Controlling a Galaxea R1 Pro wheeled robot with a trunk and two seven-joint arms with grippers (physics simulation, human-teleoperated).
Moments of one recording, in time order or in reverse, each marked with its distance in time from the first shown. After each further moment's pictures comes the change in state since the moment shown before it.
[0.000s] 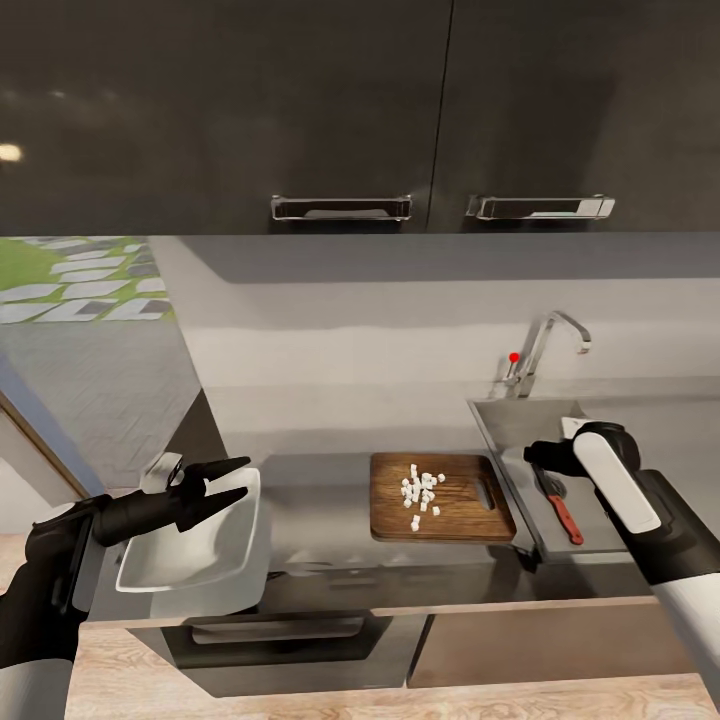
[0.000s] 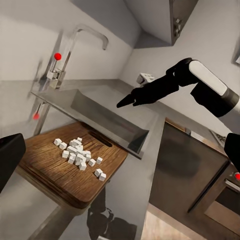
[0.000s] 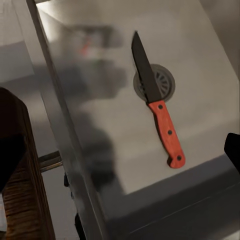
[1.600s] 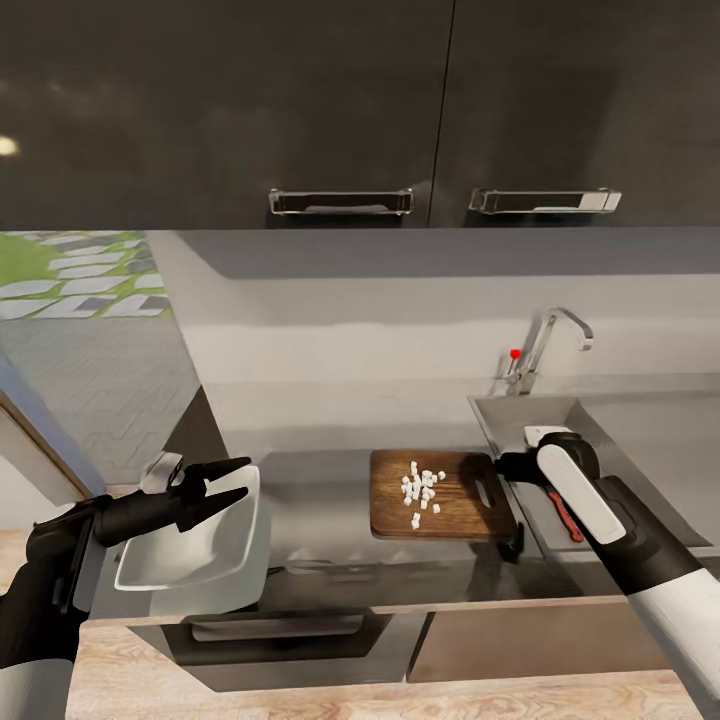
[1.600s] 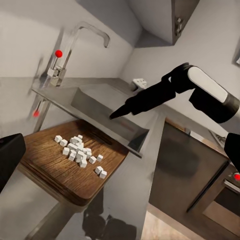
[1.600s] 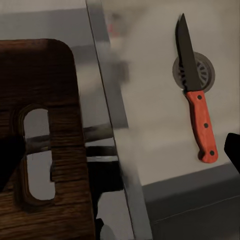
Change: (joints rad) left arm 0.000 -0.001 0.000 0.003 0.000 -0.001 0.000; right arm 0.000 0.038 0.145 0.000 0.000 -0.001 0.000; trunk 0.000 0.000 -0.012
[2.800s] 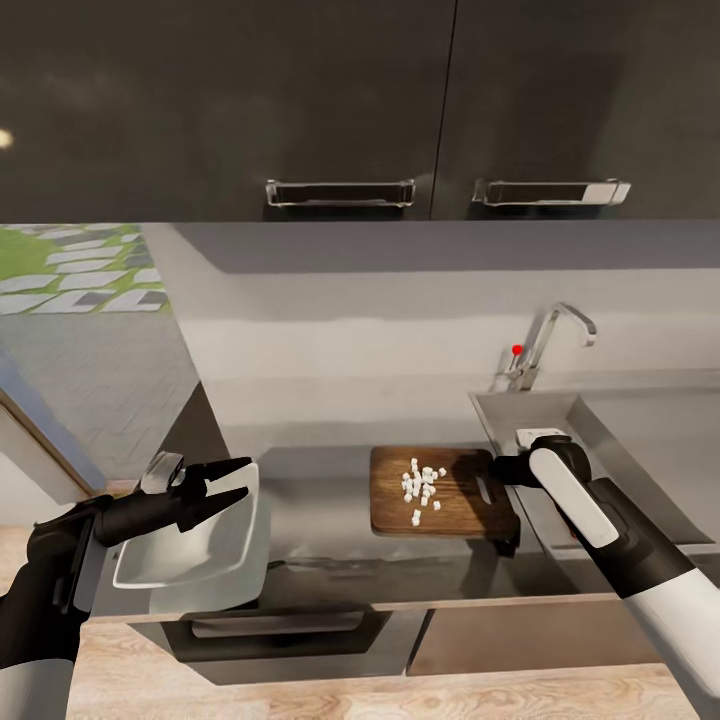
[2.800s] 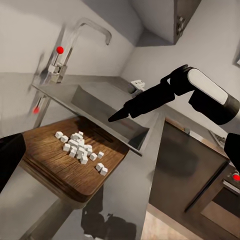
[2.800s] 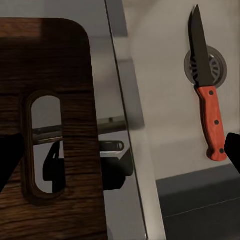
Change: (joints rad) left arm 0.000 -0.002 0.000 0.001 0.000 0.000 0.000; right arm 0.000 0.006 0.037 0.000 0.000 0.000 0.000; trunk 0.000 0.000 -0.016
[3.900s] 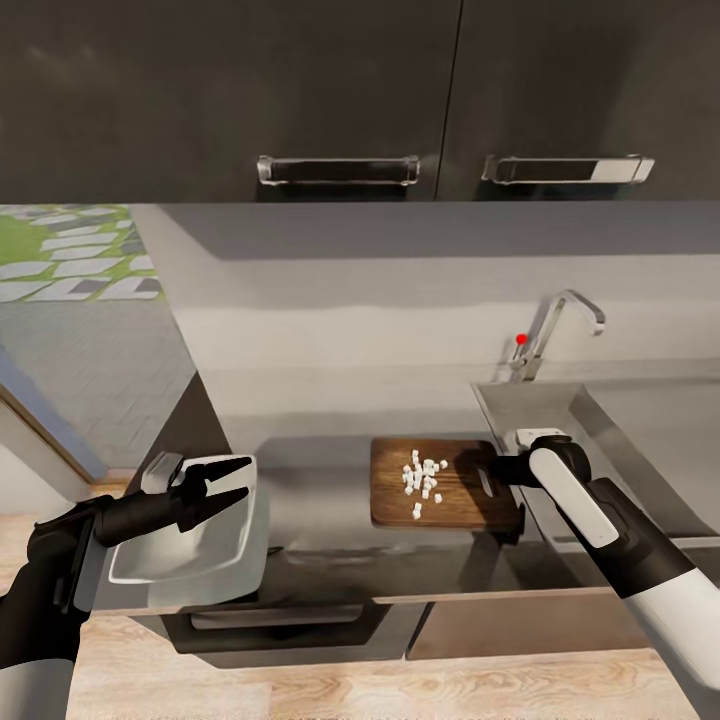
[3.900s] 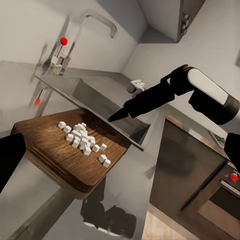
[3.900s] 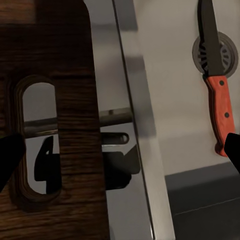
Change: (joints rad) left arm 0.000 0.000 -0.001 0.001 0.000 0.000 0.000; right arm 0.000 0.000 0.000 0.000 0.000 -0.001 0.000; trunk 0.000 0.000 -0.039
